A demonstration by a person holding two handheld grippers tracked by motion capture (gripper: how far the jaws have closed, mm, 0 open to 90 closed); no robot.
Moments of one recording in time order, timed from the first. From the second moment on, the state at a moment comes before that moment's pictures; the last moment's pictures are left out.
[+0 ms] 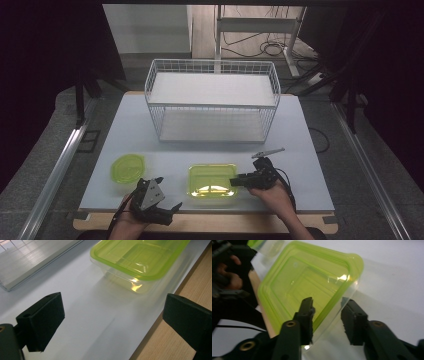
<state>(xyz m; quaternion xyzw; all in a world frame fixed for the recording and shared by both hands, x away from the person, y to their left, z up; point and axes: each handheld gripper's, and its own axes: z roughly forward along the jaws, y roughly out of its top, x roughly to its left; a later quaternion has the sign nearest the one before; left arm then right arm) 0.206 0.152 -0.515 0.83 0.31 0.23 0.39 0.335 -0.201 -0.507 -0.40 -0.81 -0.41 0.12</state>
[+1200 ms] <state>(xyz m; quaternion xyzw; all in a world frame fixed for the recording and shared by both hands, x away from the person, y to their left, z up) 0.206 0.160 -0.510 0.82 0.32 0.24 0.40 0.352 -0.231 -0.445 -0.42 -0.74 -0.51 0.14</state>
